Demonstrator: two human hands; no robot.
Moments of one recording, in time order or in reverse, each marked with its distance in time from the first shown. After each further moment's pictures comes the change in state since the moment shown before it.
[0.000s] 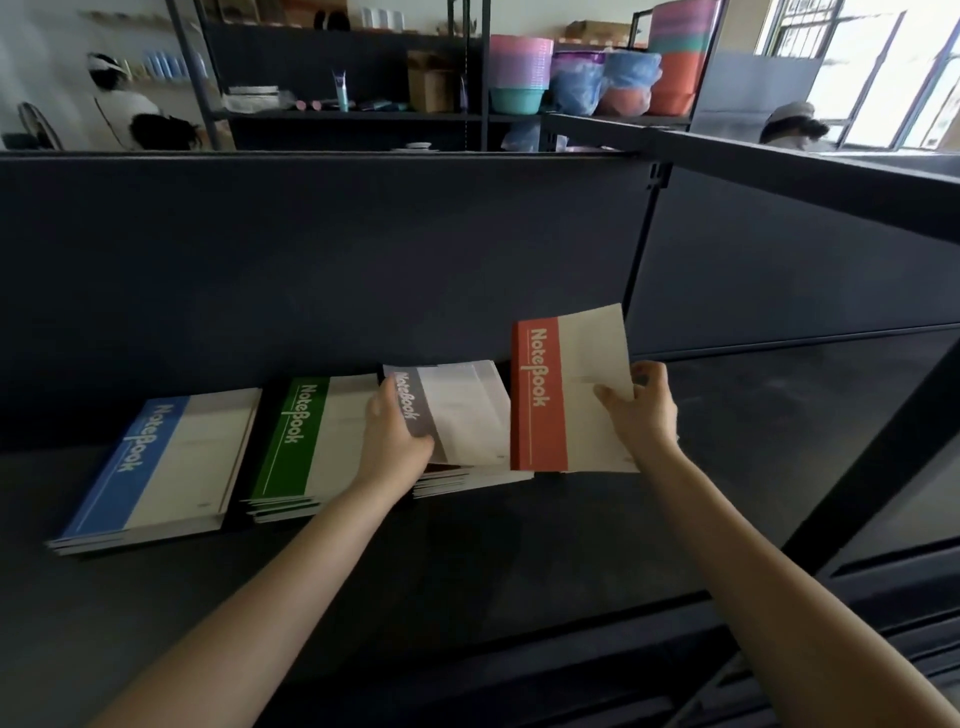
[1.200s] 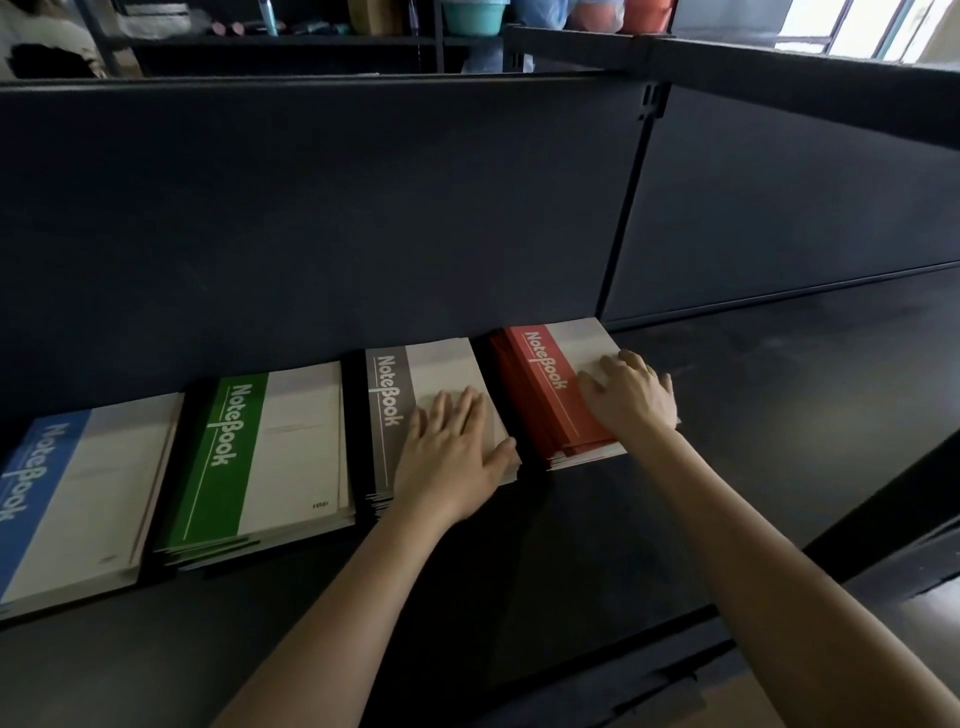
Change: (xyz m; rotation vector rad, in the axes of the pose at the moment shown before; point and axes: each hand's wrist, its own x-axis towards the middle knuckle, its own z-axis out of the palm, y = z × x) left_hand 0.014 0.006 0.081 0.860 -0.453 0.303; right_hand 0.059 0.045 0.018 -0.849 -0.114 -0.102
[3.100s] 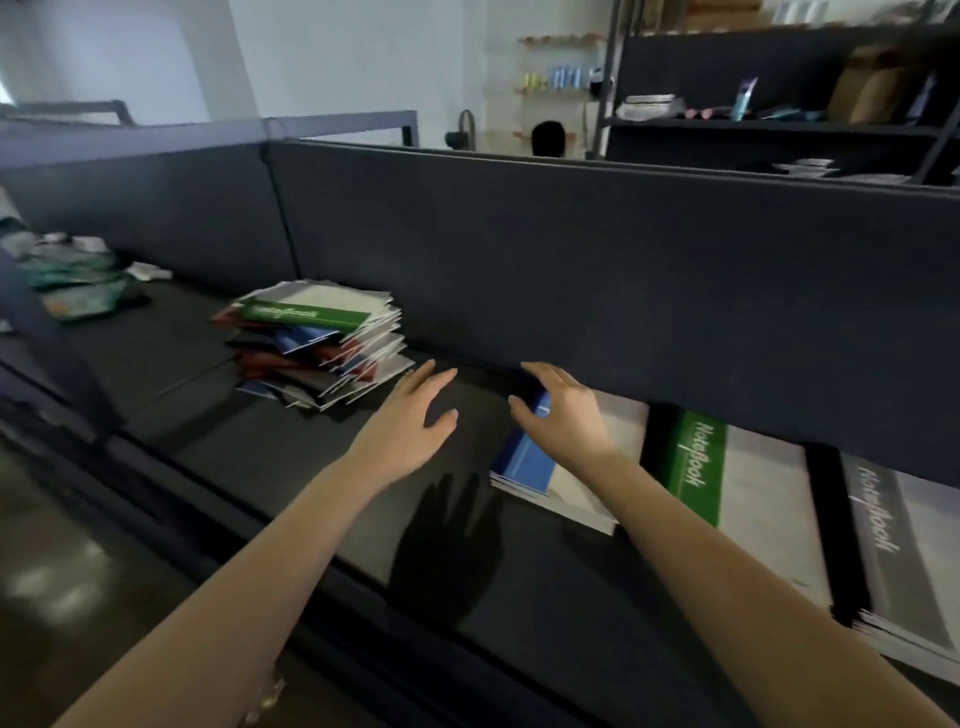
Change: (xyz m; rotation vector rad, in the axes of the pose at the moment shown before) left_hand -0.282 -0.346 -0.094 -0.383 0.492 -0.647; right_hand -0.212 -0.437 0.075 0.598 -0.321 -1.060
